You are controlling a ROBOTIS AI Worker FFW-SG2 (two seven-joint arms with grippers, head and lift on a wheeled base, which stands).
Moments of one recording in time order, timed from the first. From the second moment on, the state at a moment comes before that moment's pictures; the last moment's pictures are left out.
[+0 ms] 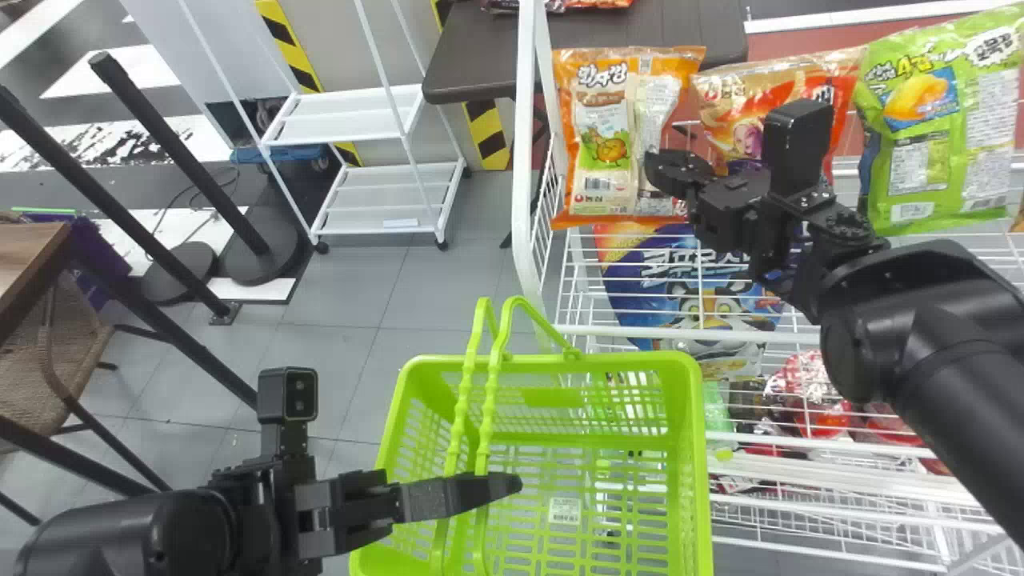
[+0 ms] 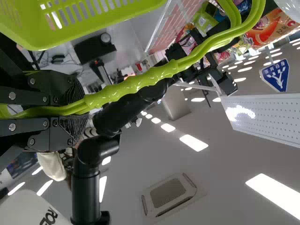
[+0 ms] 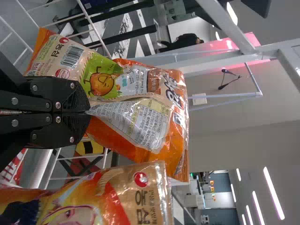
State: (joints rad) left arm 0.39 0.37 0.33 -1.86 0.59 1.12 -1.57; right arm -0.48 0.00 0.45 -0.92 -0.32 -0.07 0.32
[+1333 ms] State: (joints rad) left arm 0.34 0.38 0.35 -1.81 0.59 1.12 -1.57; right arm 0.42 -0.05 0.19 -2.31 -0.10 0.58 0.26
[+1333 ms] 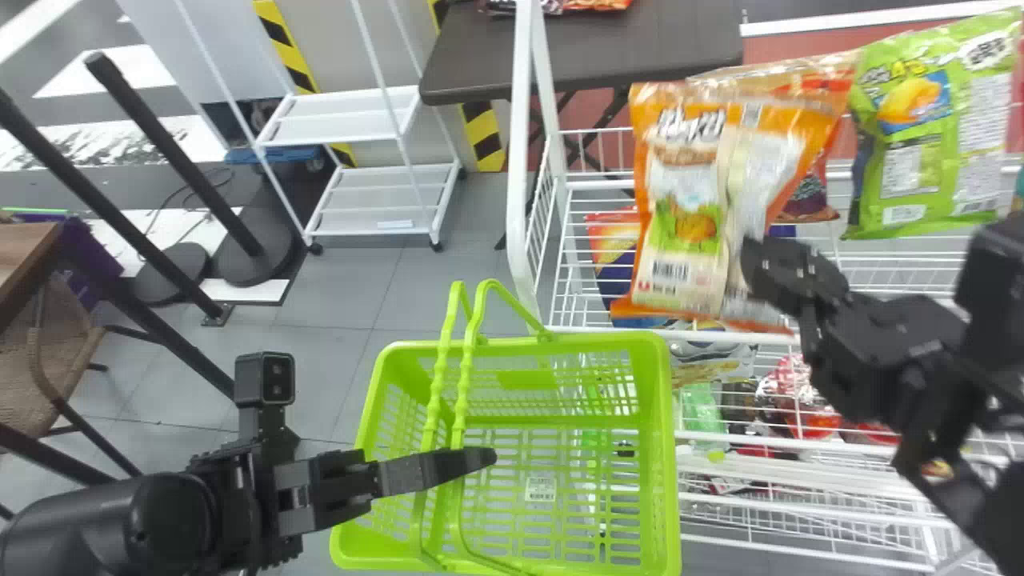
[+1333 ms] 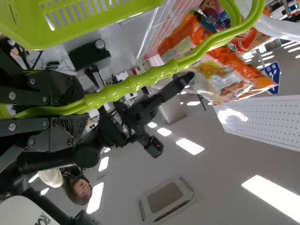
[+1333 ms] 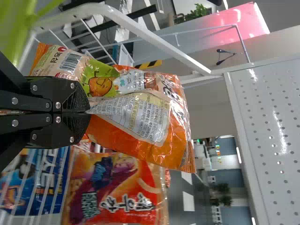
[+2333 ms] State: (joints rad) left arm 0.36 0.34 0.36 -1.84 0.58 1.13 -1.57; right arm 0.24 -0.10 0.53 -2.14 -0.25 1.00 0.18
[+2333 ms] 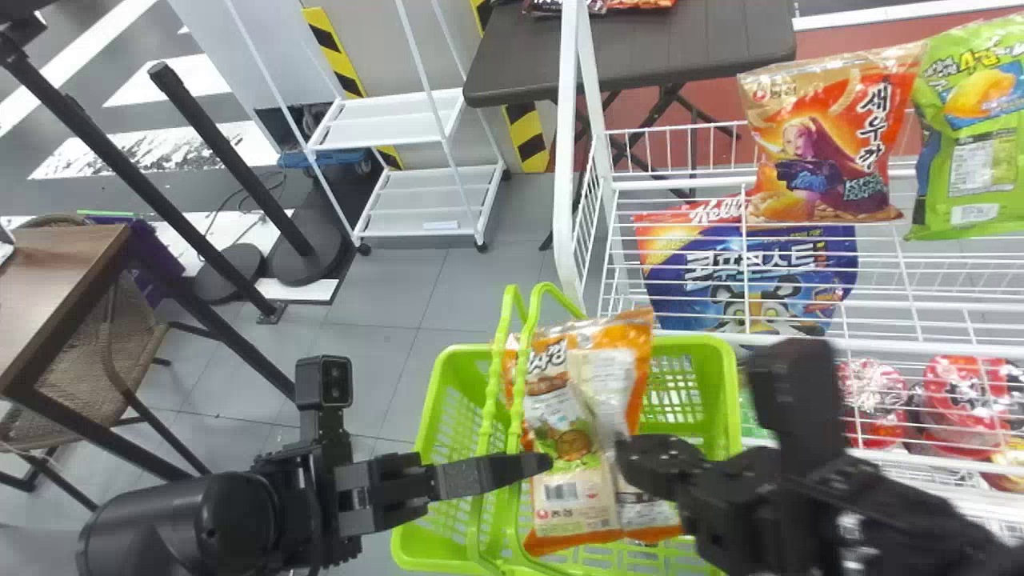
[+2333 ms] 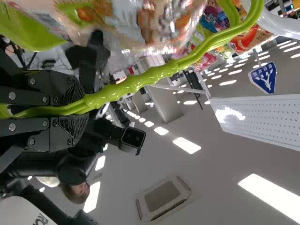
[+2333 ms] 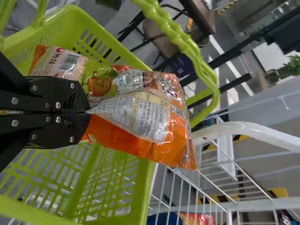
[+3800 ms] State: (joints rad) left arm 0.36 0.37 0.34 -1.85 0.60 1.14 -1.57; right arm 0.16 -0.14 0.17 -2.27 -0.15 1.06 0.22
